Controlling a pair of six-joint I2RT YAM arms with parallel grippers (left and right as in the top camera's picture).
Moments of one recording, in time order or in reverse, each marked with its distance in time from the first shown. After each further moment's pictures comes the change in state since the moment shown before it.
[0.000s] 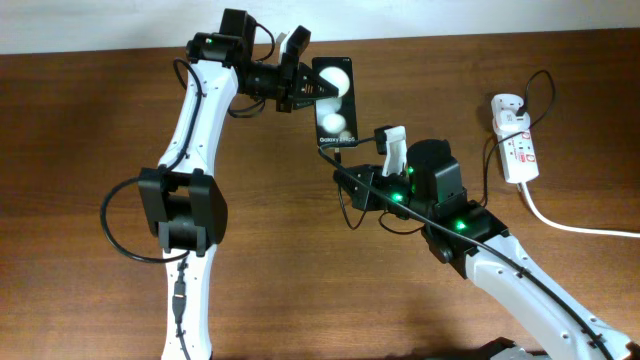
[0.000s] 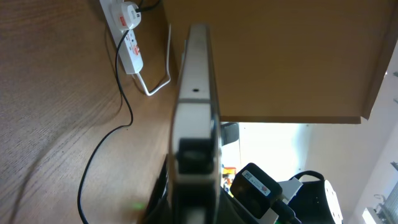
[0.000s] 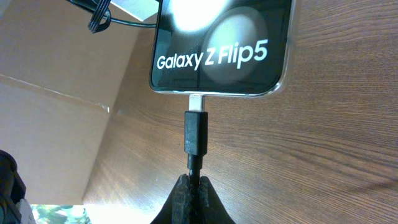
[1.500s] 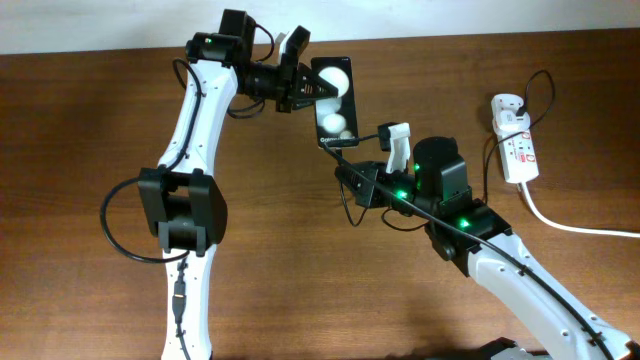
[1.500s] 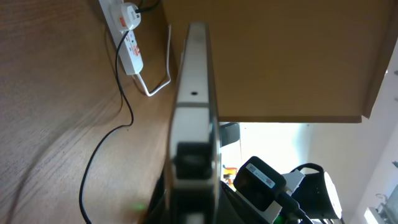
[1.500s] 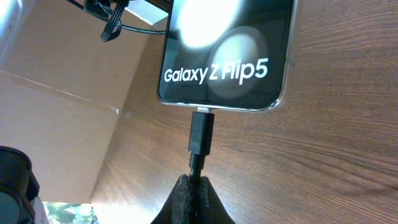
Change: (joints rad) left arm 0.000 0.000 0.001 -0.024 0.000 0.026; right arm -0.034 0.004 -0.006 0.043 -0.051 0.000
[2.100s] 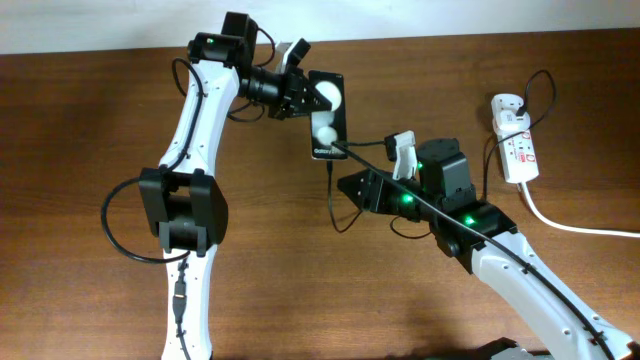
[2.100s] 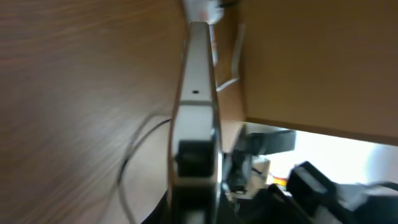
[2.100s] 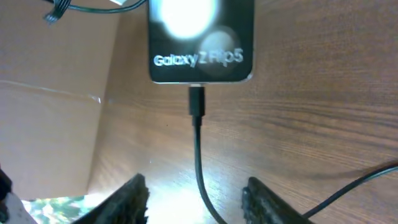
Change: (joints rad) left arm -0.002 0.000 0.000 -0.046 -0.312 0.023; right arm -0.033 0.000 0.001 -0.172 -0.023 -0.005
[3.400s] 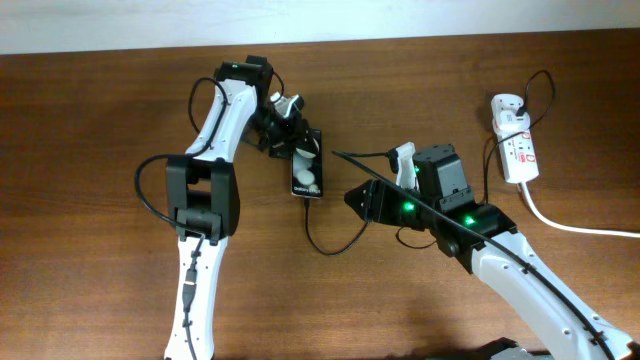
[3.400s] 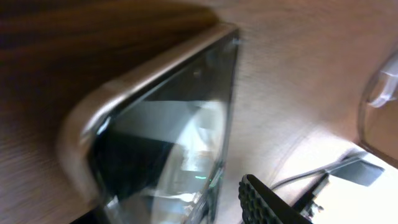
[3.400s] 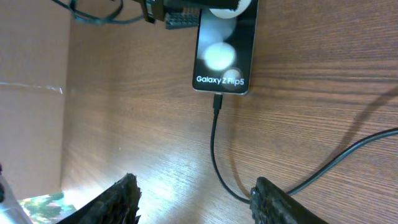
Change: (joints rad) left arm -0.015 0.203 -0.040 -0.029 -0.457 -0.061; right arm 0.000 0.000 0.000 -0.163 0.062 -0.045
